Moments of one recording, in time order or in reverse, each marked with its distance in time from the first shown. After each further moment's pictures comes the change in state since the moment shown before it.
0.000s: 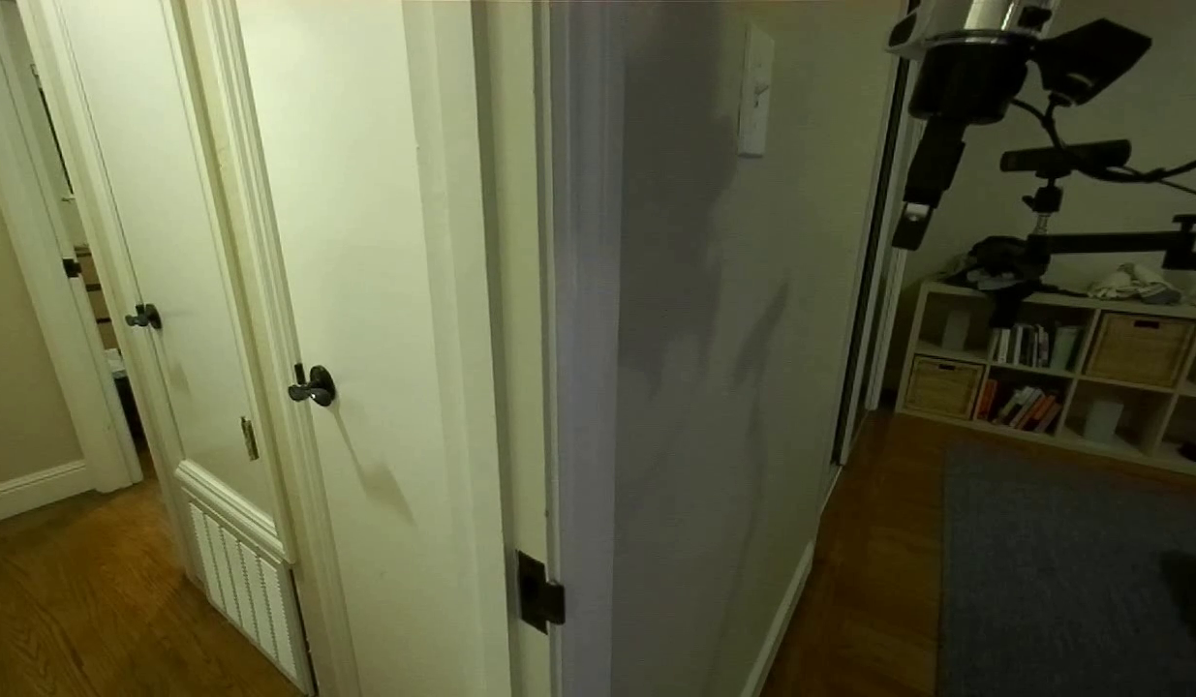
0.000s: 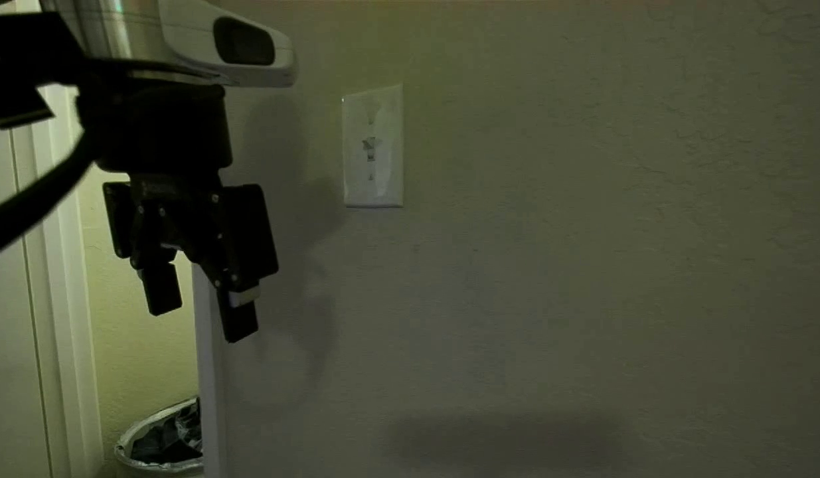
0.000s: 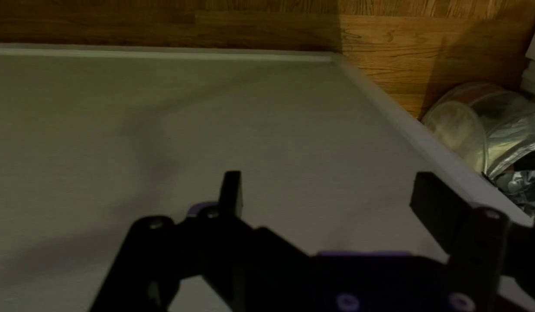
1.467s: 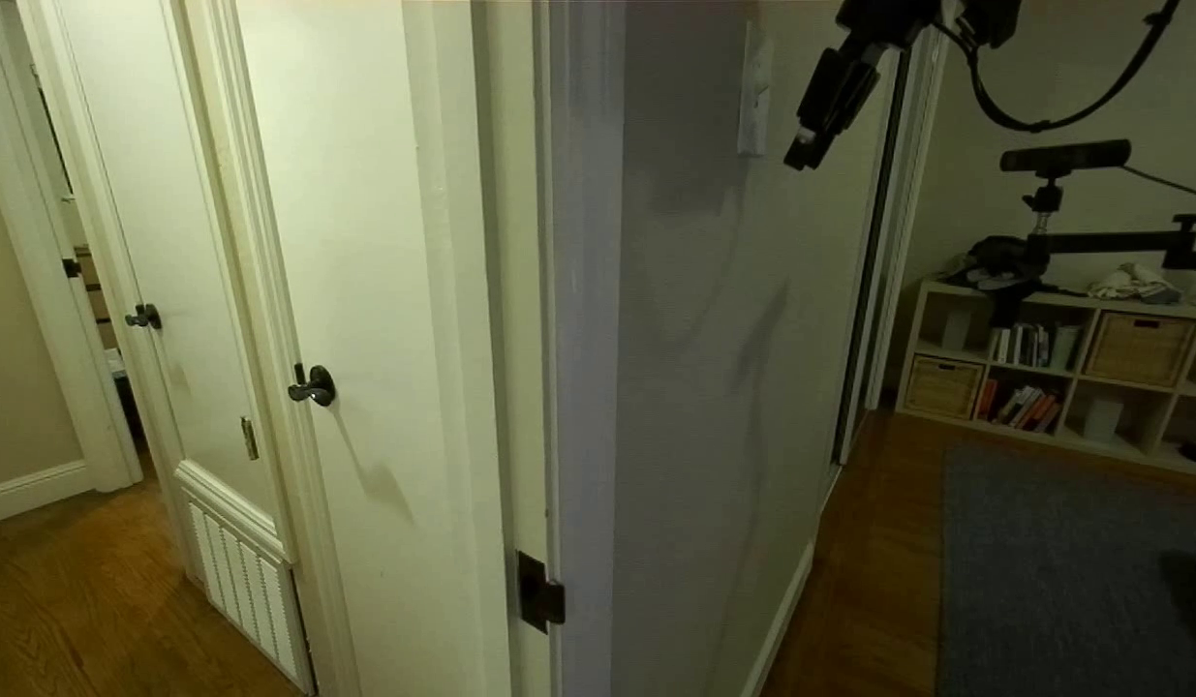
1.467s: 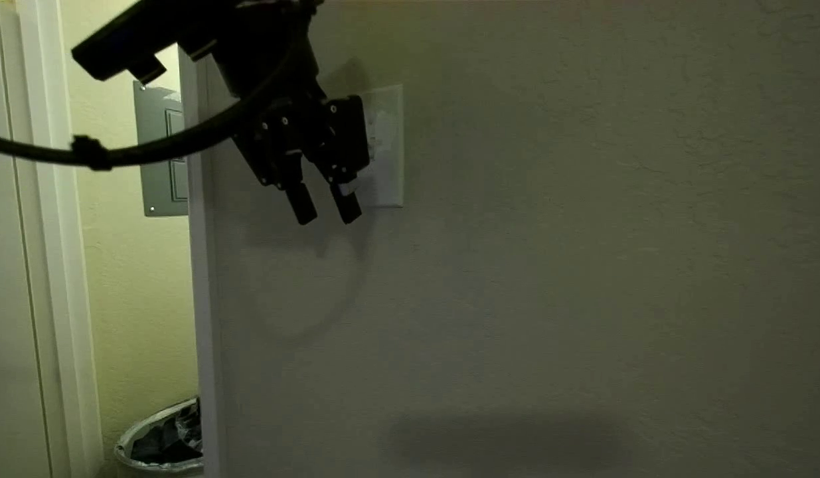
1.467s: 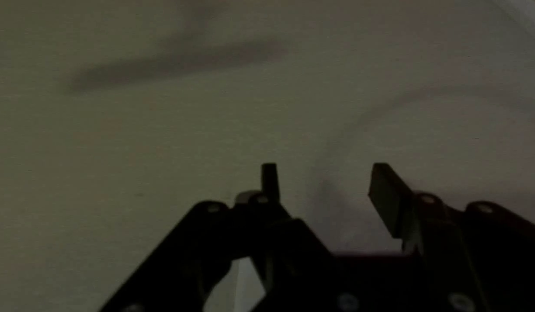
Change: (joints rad) arm -0.002 0.098 0.022 0.204 -0.035 0.206 0.077
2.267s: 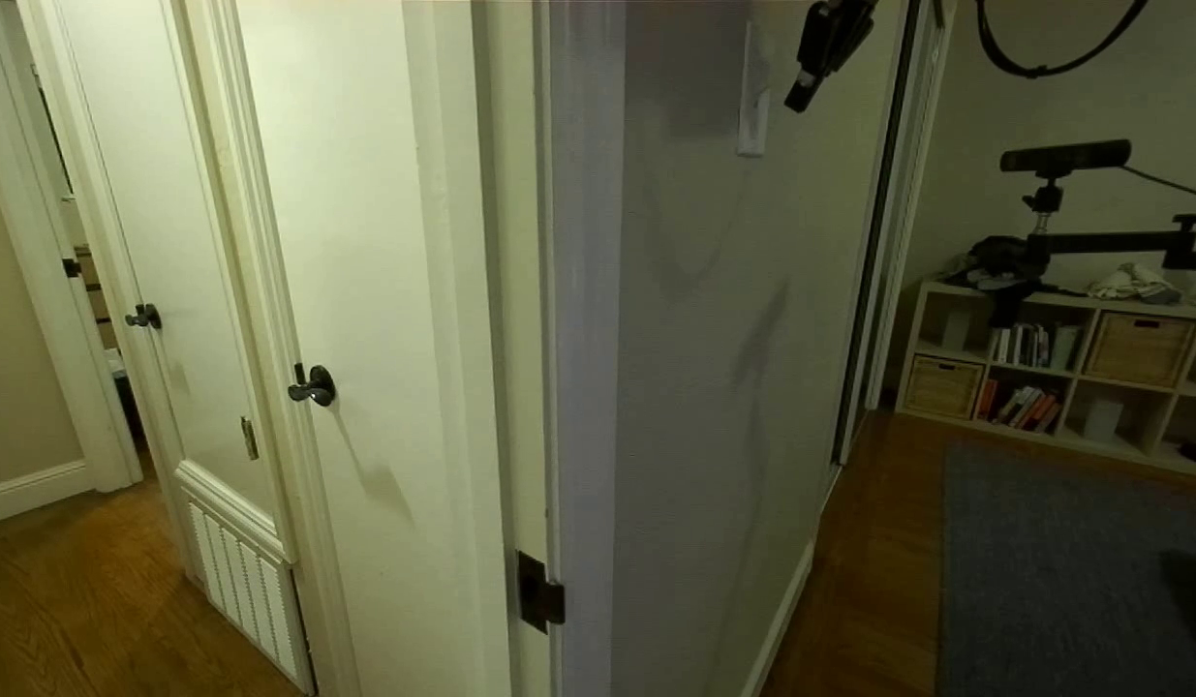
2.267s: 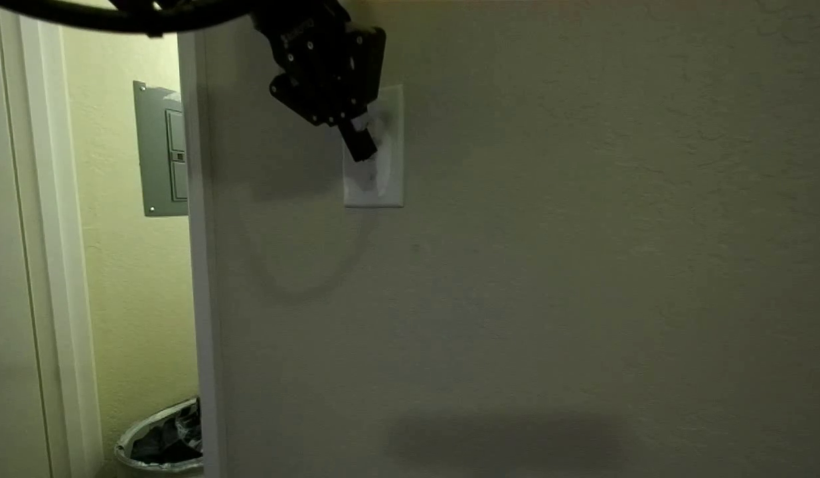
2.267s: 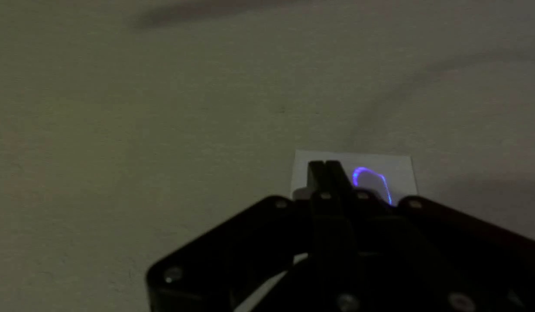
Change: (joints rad) arm -0.016 -0.006 0.008 0.097 -0.130 0.006 0.108
